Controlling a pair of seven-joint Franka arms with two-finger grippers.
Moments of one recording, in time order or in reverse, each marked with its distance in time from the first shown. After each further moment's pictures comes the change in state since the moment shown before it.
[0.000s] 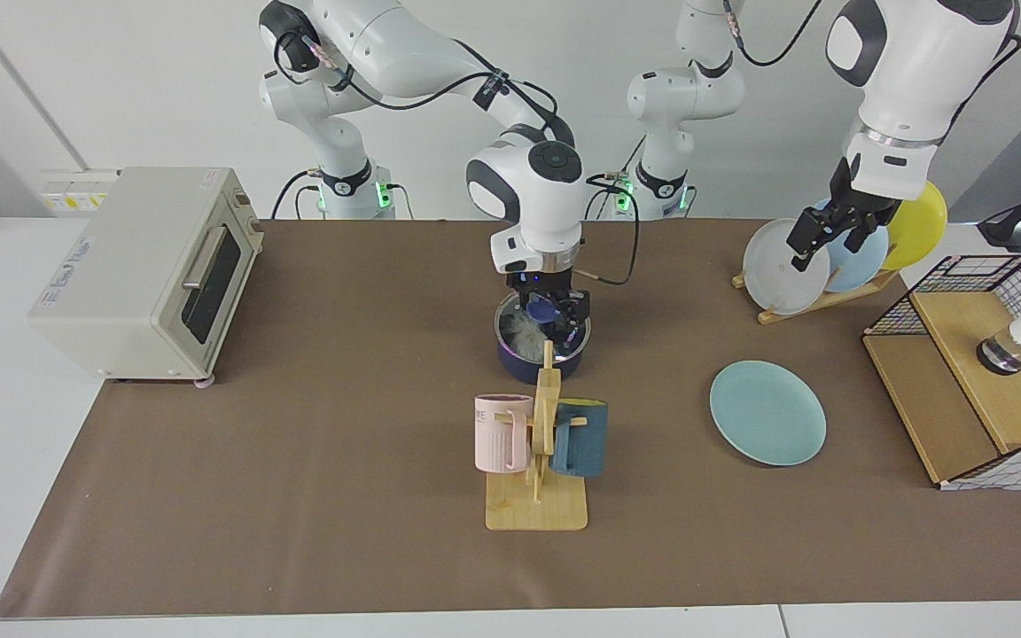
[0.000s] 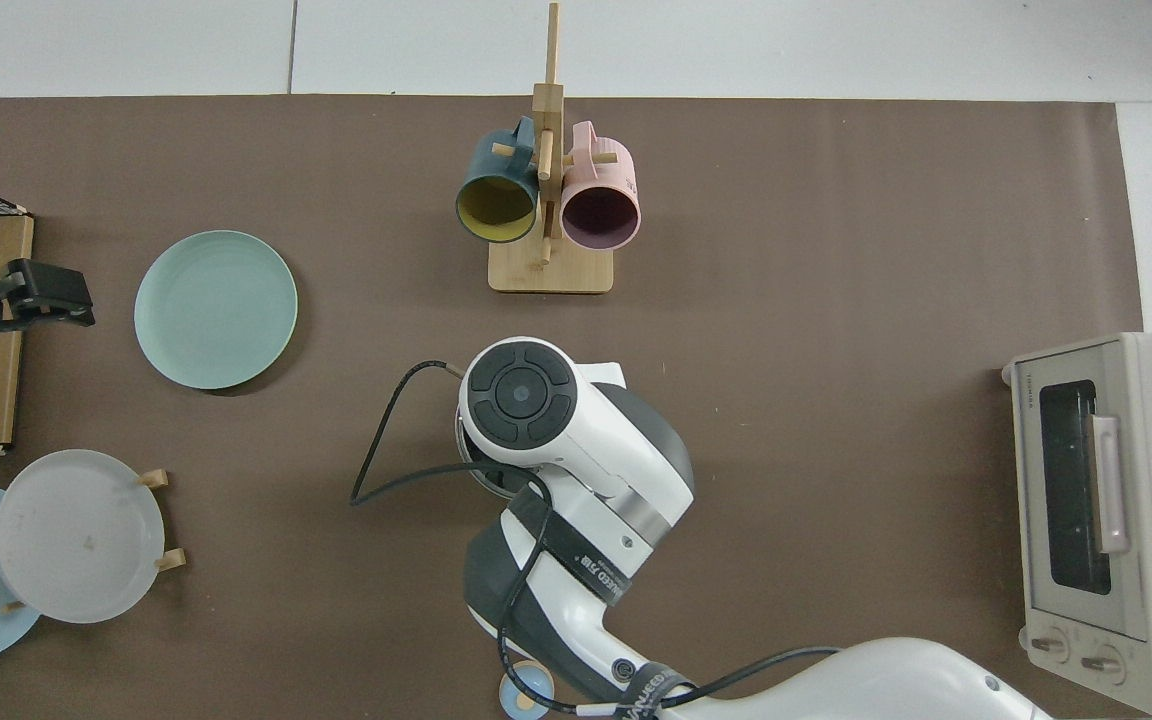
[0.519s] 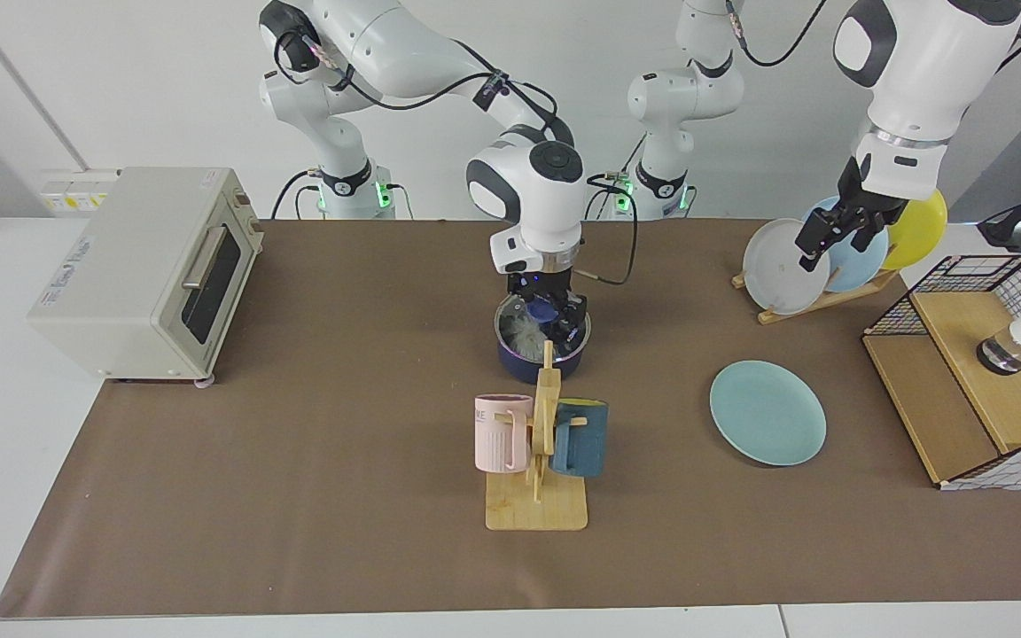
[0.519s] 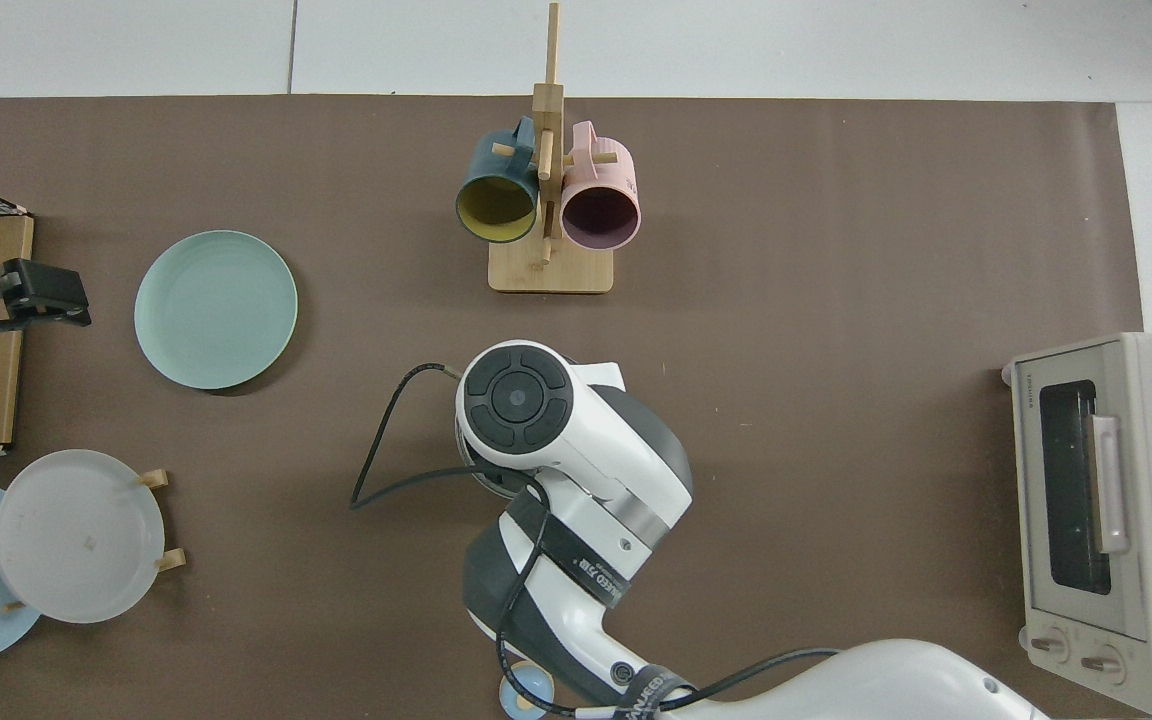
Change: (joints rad) left arm 0.060 0.000 -0.043 0.000 0.000 0.000 0.000; right arm 0.001 -0.001 0.001 -0.007 -0.013 -0.001 -0.005
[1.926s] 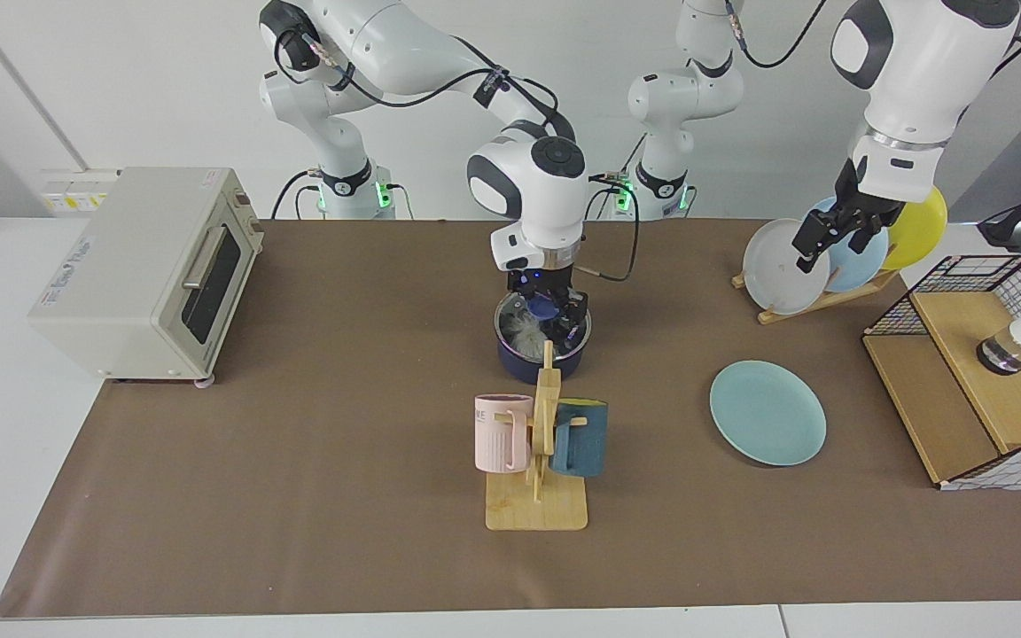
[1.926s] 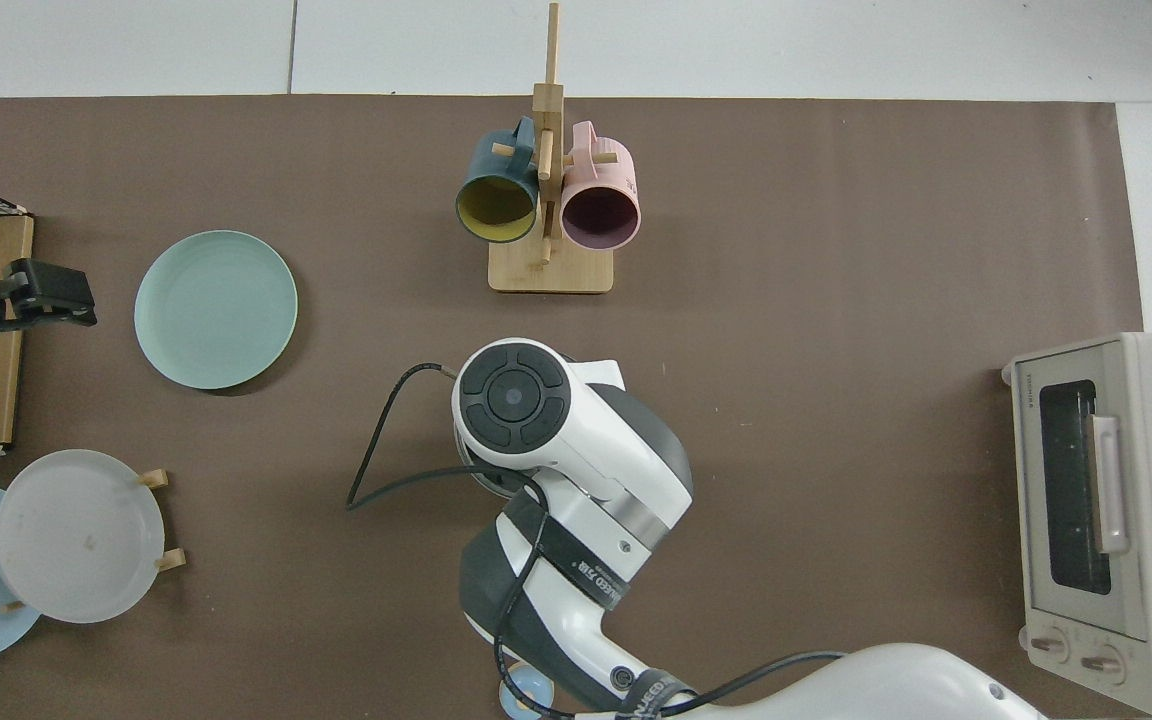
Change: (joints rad) left arm 0.031 0.004 -0.035 0.000 0.000 0.000 0.000; right arm 0.002 -0.004 0.003 0.013 -0.002 -0.019 -0.014
